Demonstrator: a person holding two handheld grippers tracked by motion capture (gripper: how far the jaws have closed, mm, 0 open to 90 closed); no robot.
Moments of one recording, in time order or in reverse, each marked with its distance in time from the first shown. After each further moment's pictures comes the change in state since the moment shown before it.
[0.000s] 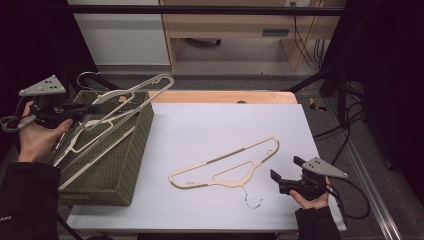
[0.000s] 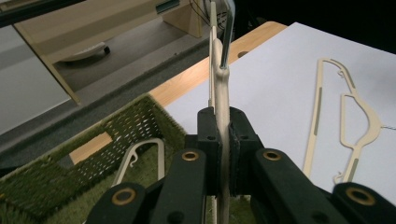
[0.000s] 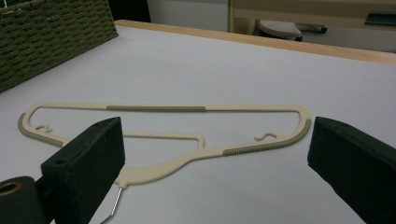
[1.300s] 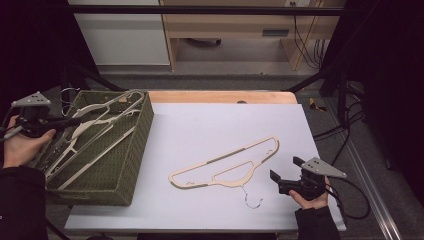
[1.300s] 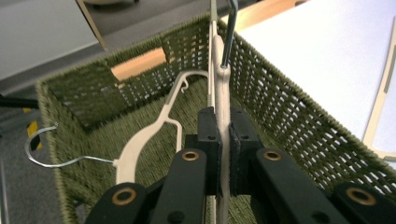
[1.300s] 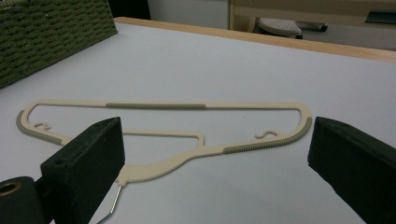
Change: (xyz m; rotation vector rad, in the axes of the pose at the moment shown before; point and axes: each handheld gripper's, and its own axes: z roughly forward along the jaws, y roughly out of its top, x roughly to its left) left arm 0.053 -0.071 0.005 0.154 0.091 -0.132; right arm 0.001 -0.001 0.001 0.009 0.003 0.000
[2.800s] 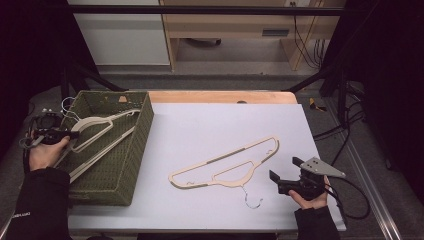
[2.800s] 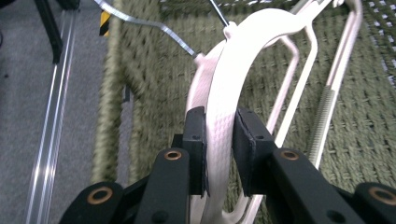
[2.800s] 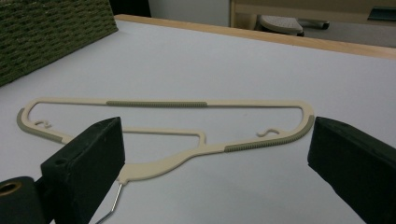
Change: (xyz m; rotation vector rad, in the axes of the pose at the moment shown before) left arm 0.030 -0.051 0.056 0.233 0.339 -0.369; right arm 0.001 0.000 0.002 0.008 0.001 -0.001
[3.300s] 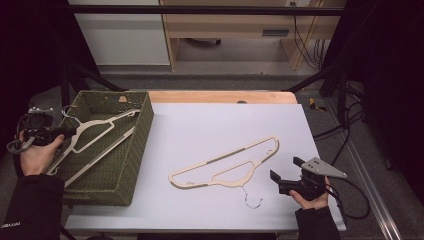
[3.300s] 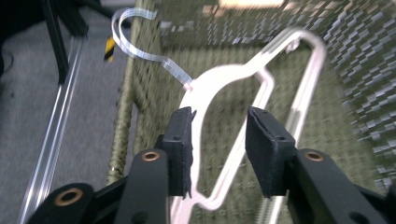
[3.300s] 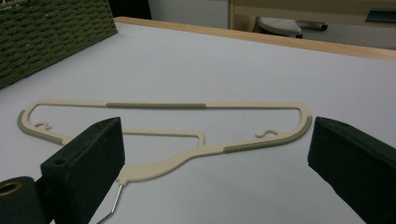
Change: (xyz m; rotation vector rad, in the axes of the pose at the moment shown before) left arm -0.016 0.000 -0.049 -0.164 -0.010 0.017; right arm -0.001 0.001 -0.002 -0.009 -0.003 0.002
